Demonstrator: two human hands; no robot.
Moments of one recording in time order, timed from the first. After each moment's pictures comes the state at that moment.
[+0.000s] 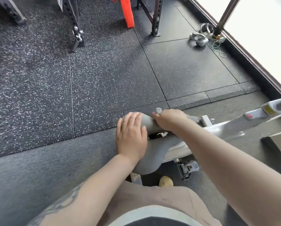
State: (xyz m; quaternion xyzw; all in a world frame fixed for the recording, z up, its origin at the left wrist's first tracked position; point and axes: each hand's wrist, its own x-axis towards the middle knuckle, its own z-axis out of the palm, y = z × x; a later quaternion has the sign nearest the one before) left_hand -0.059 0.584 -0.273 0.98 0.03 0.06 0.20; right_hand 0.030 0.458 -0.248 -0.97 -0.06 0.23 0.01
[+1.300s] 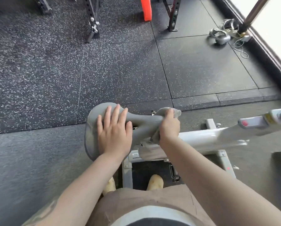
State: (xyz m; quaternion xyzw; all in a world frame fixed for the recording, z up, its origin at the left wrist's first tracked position) left_hand -0.069 0.509 -0.275 0.98 0.17 0.03 0.09; right_hand 0.003 0.375 -0.271 -0.70 0.34 0.15 0.61
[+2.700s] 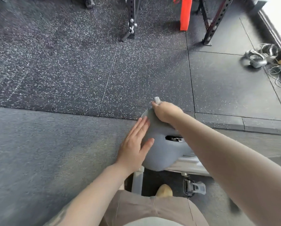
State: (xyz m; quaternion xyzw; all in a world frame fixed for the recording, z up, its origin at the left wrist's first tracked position) left_hand -0.121 0.600 -0.279 0.91 0.07 0.06 0.42; right_hand 0.053 0.533 -0.254 -0.93 -0.21 0.29 0.05
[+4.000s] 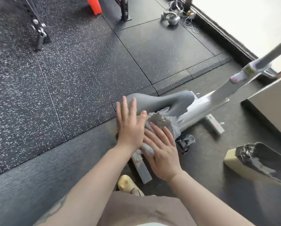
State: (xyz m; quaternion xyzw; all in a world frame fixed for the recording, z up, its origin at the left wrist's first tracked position) left_hand -0.080 0.621 -0.279 0.89 -0.02 -0.06 0.45; right_hand -0.161 0.505 -0.304 -0.96 -0.15 -0.14 0.21
